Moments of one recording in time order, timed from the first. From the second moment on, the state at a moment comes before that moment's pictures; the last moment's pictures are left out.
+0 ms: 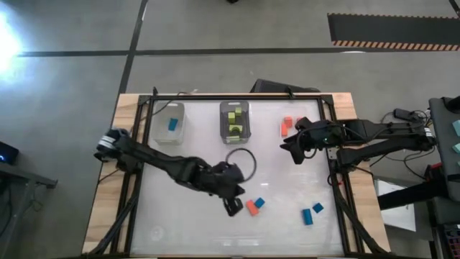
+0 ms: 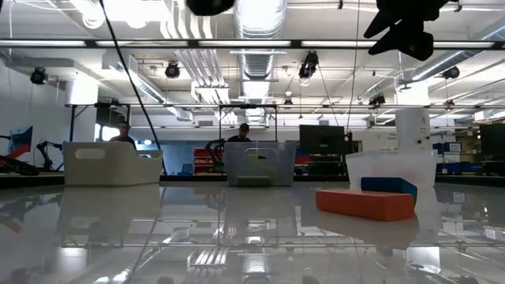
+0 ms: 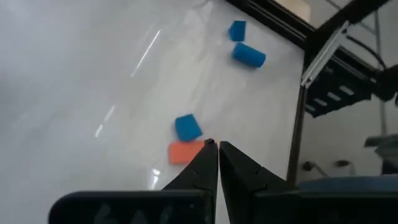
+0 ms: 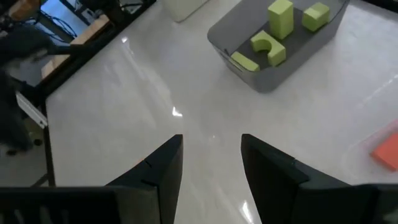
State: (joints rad) left arm -0.36 1.76 1.61 -0.60 -0.23 -0.77; right arm 0.03 0.90 0.90 -0.67 0.14 0.69
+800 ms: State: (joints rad) left arm -0.30 2.15 1.66 -0.29 -0.12 -0.72; right arm 0.03 0.90 0.84 -0.64 0.23 0.64
